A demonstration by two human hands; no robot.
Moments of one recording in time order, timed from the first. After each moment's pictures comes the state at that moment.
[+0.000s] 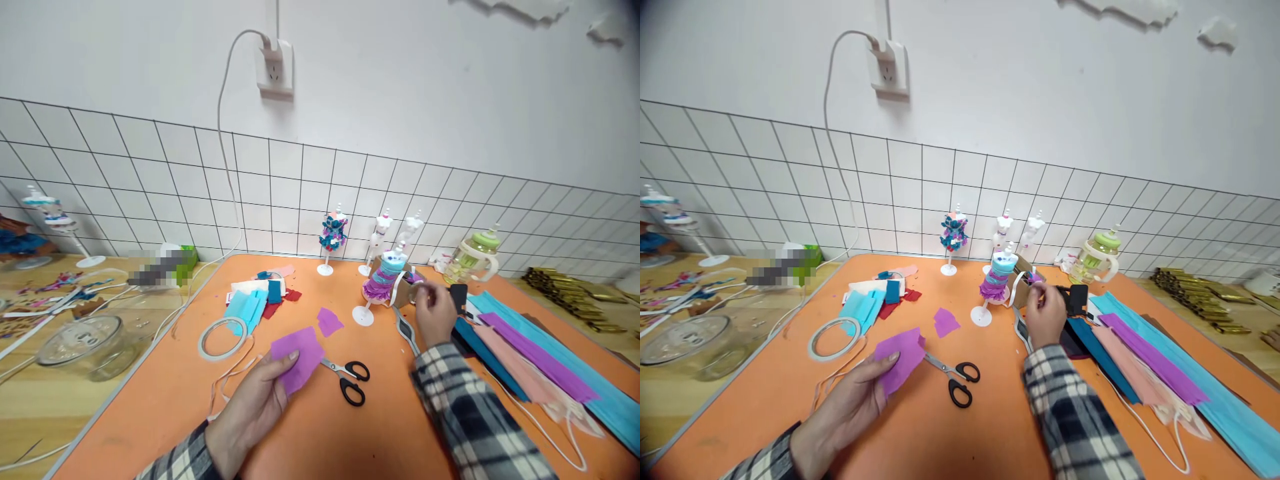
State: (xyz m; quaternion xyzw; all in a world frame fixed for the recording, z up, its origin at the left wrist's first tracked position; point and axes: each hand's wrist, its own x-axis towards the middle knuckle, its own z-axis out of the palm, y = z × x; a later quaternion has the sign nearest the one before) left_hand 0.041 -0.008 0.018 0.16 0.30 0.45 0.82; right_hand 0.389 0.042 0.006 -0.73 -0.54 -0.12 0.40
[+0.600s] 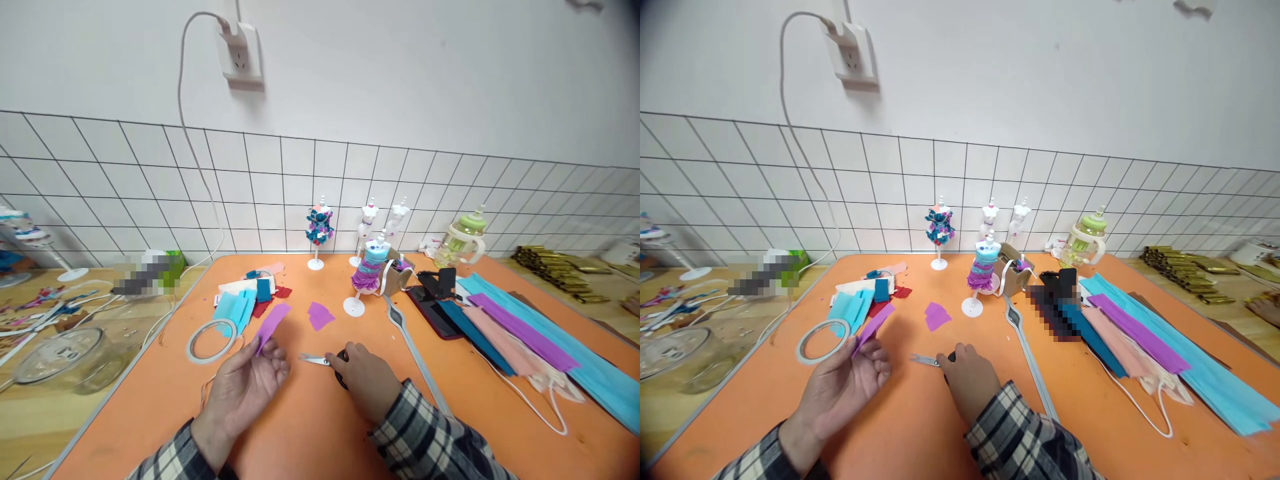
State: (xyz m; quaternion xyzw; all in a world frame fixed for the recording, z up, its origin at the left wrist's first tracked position) left_hand 0.029 0.003 0.021 0.11 0.24 0.48 0.84; right_hand 0.257 -0.040 0.004 -0.63 -0.78 0.07 -0.05
